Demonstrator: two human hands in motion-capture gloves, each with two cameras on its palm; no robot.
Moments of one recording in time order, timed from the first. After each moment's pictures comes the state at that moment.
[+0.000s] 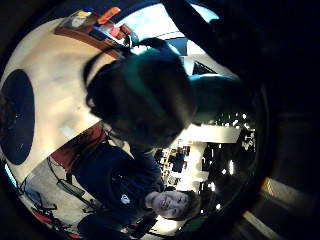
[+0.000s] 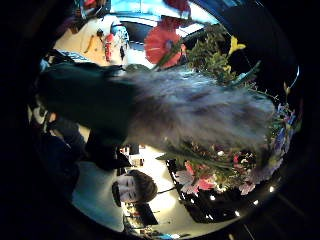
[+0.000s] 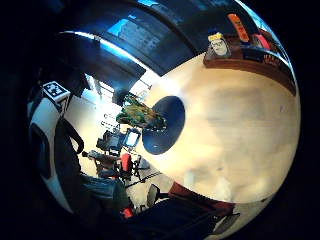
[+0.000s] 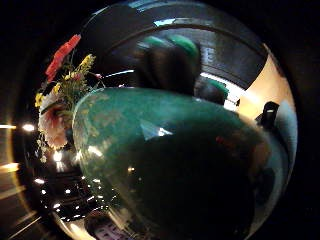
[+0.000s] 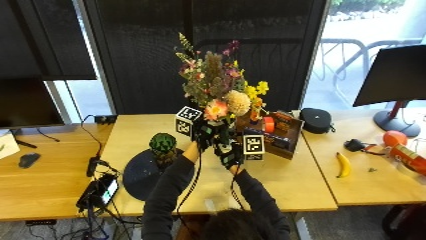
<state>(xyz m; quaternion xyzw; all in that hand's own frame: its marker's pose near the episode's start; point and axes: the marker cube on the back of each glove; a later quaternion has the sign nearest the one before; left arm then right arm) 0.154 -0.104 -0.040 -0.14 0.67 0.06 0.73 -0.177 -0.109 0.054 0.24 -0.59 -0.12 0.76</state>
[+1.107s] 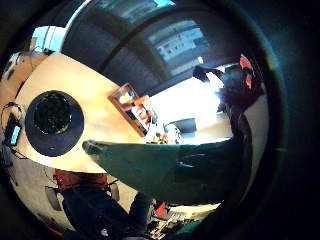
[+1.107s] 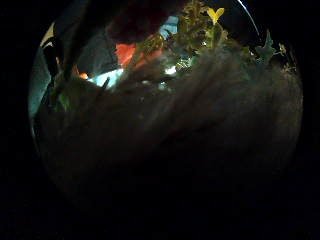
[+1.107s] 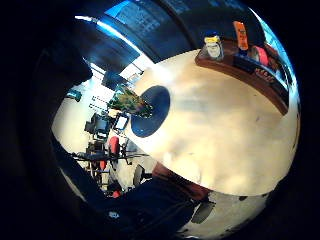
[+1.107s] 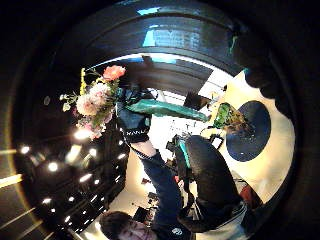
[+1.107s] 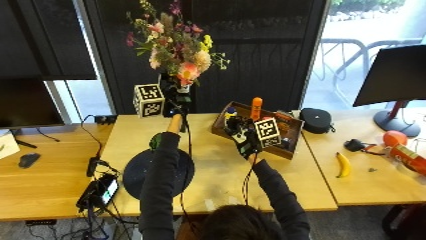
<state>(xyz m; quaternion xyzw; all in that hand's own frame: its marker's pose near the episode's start) 0.035 -0.119 -0.170 0.24 0.58 -0.16 0.77 -0.127 -0.108 0.019 0.09 -0.55 -0.08 0.83</state>
